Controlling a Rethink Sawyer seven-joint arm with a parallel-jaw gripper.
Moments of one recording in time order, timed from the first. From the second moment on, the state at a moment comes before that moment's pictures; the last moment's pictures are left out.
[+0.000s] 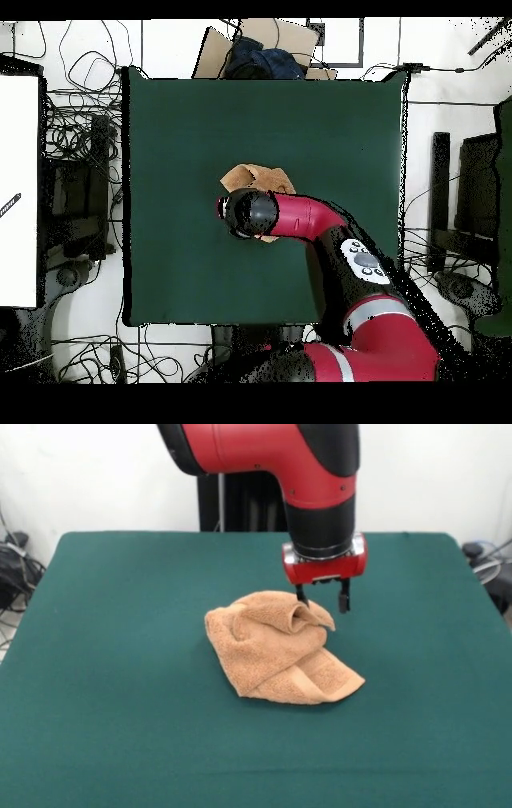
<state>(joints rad) -0.41 -0.55 0.28 1.76 -0.15 0.45 1.57</state>
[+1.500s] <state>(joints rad) -0.40 -0.55 0.27 1.75 -0.19 0.46 1.57</state>
